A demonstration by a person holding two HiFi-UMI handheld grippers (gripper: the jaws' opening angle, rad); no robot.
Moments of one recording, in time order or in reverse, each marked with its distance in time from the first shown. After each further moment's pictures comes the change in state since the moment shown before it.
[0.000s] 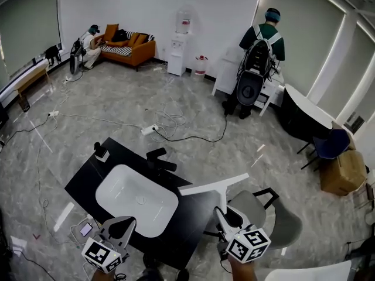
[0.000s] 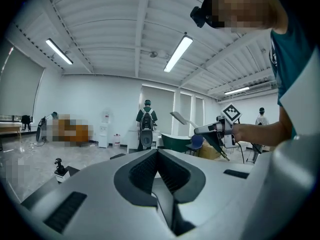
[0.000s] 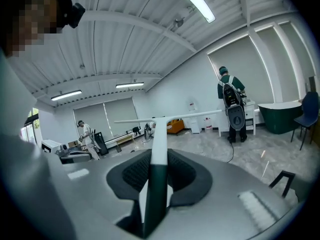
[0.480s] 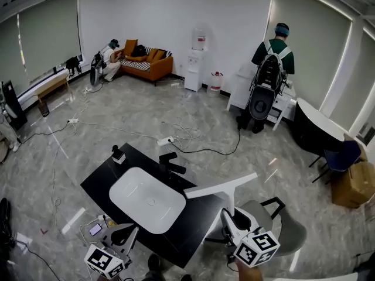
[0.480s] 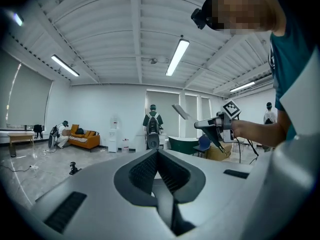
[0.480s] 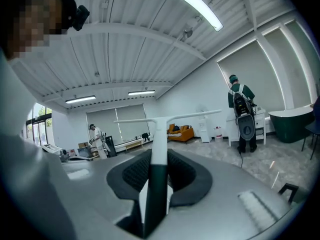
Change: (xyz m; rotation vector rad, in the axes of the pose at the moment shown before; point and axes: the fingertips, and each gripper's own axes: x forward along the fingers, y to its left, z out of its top) left arm -0.068 -0.068 0.025 0.039 -0.034 0.122; right arm -0.070 0.032 0.043 -0.050 -0.081 0.123
